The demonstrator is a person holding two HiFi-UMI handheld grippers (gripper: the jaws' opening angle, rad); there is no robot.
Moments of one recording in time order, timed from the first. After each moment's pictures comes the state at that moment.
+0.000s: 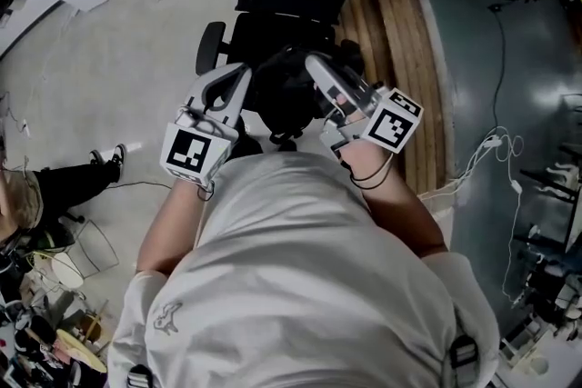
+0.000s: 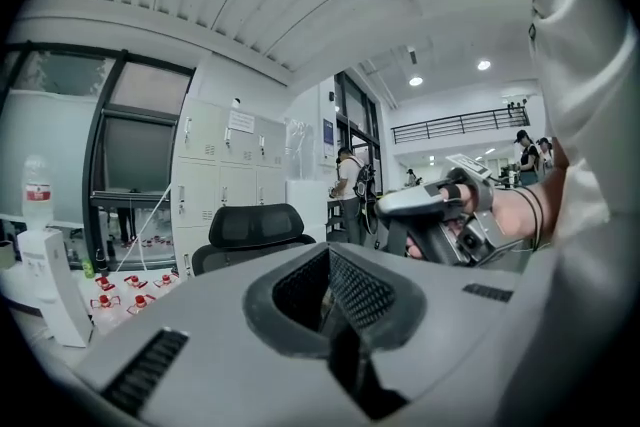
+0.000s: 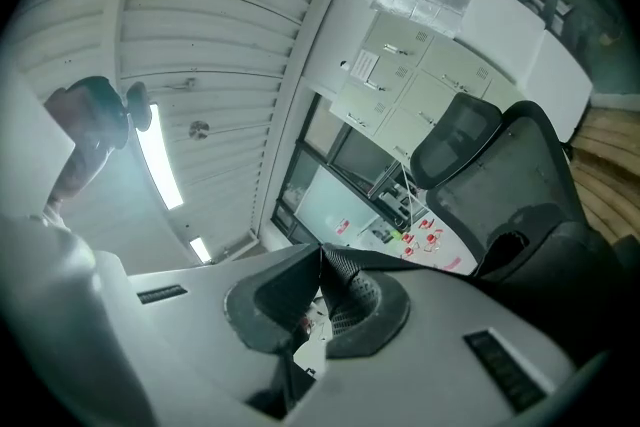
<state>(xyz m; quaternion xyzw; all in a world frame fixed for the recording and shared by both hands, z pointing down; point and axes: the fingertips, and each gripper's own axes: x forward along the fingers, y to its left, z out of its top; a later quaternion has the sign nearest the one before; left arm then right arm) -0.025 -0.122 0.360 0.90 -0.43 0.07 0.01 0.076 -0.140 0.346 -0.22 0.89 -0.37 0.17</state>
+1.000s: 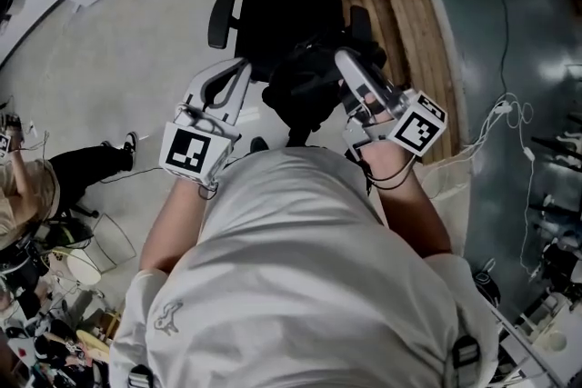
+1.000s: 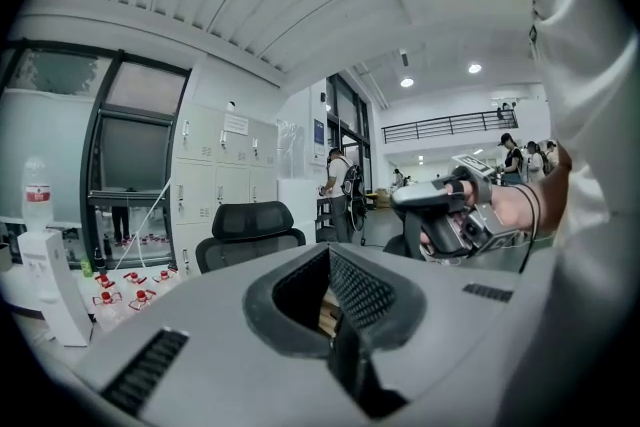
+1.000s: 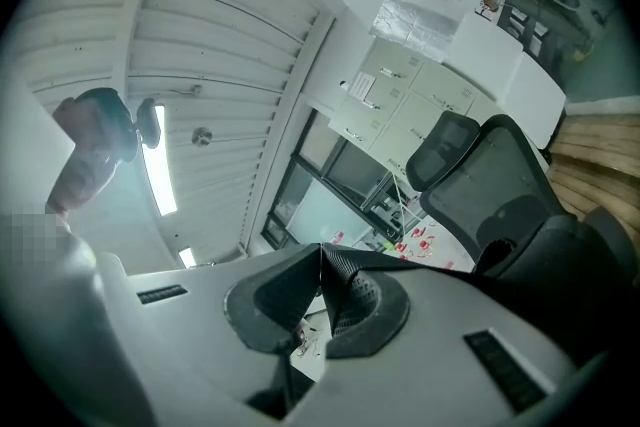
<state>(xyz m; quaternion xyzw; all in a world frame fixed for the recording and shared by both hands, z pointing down) -0.076 -0.021 0.353 0.91 -0.41 0.08 0.01 0.068 -0.031 0.331 -0.27 0.87 -0.35 0.20</state>
